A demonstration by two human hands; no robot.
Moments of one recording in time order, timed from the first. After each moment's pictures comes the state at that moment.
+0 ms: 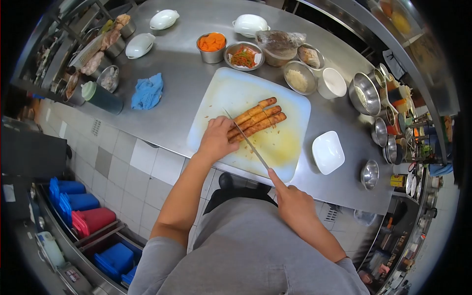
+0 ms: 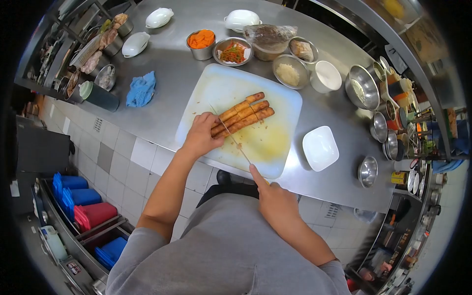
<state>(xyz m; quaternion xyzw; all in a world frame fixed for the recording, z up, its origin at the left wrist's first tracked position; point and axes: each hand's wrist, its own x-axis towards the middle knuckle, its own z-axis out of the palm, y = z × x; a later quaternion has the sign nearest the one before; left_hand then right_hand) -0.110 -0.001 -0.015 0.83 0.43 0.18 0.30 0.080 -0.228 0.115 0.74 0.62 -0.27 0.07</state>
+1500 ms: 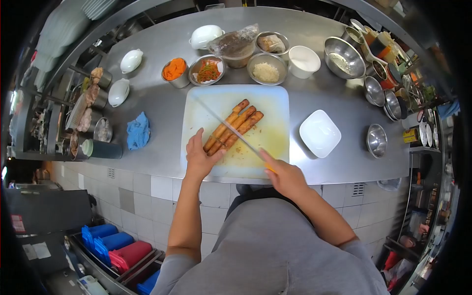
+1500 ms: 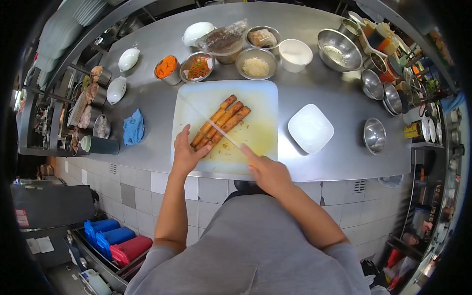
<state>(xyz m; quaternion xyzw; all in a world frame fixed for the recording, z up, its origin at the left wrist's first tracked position) -0.094 -0.011 -0.005 0.79 0.50 0.19 0.30 0.137 -0.217 0.028 0.73 0.60 -0.25 -0.23</state>
